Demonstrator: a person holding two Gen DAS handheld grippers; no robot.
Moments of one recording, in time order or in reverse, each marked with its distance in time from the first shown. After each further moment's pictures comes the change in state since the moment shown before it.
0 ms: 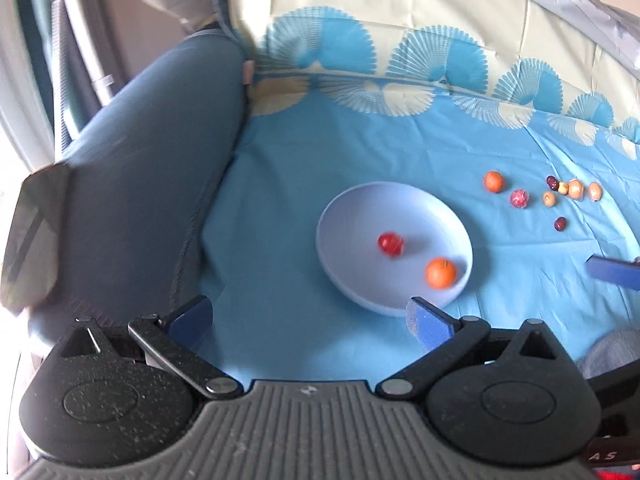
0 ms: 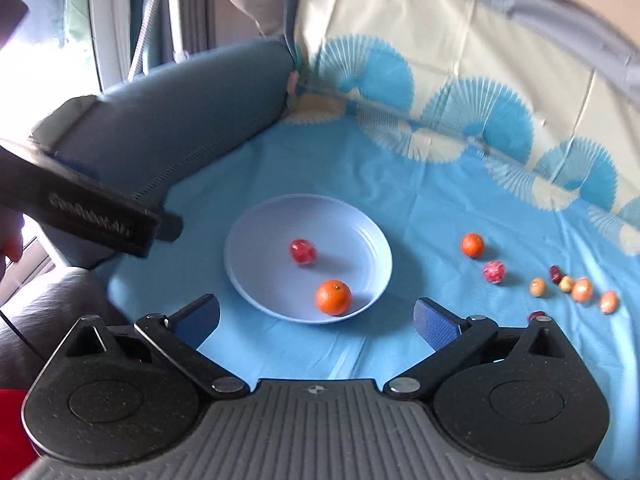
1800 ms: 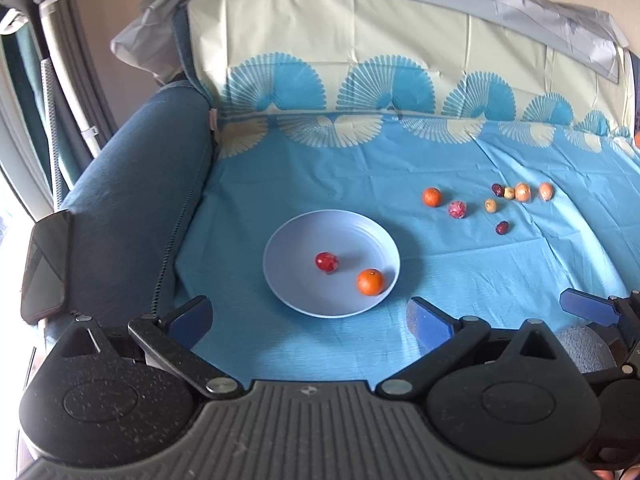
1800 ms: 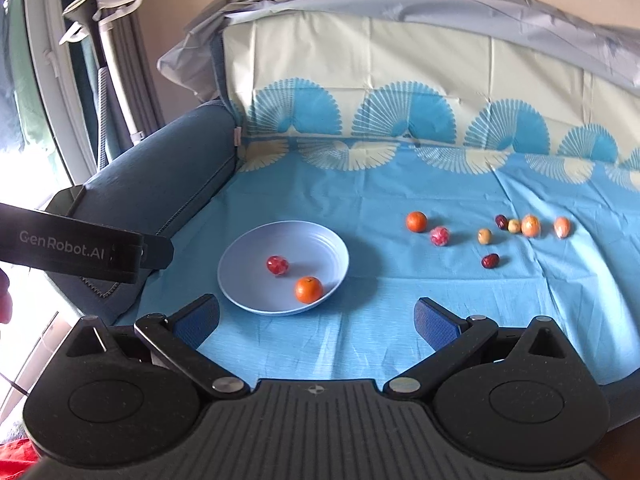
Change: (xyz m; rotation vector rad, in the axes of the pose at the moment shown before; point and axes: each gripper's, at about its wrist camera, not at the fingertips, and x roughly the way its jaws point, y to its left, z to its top) left arm -0.068 -0.070 -0.003 0.096 -0.079 -0.031; right arm -0.079 -0.036 -0.041 0.304 -0.100 -0.044
